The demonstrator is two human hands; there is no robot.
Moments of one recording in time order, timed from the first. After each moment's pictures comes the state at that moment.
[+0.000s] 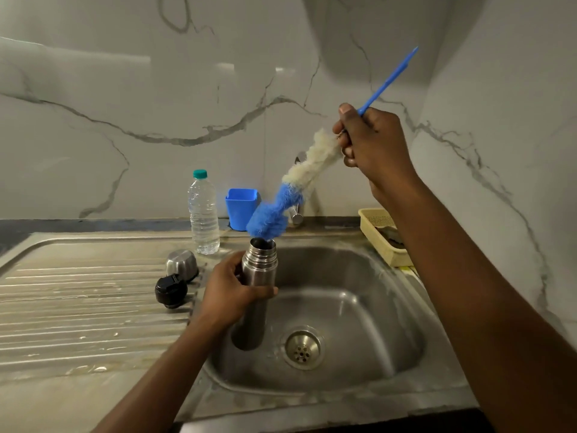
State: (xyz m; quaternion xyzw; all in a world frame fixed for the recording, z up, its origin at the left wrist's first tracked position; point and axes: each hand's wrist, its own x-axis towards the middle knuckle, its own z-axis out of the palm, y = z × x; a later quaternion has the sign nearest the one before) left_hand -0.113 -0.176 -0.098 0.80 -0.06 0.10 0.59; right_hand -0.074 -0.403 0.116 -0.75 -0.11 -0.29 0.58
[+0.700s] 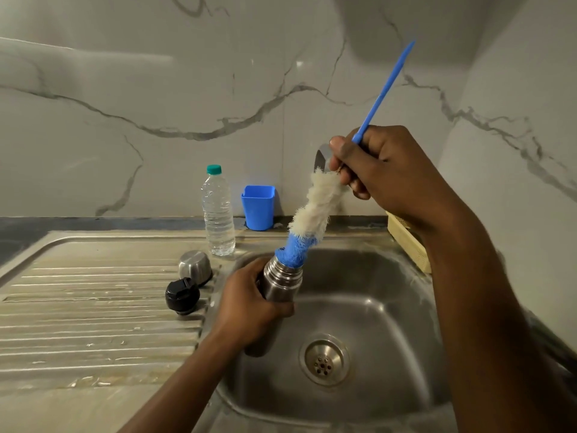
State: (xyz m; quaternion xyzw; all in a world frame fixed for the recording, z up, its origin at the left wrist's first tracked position) left_hand -0.100 -0.174 -0.111 0.84 -0.10 0.15 0.51; right_hand -0.086 -0.395 0.087 -0.84 -0.22 -0.22 0.45
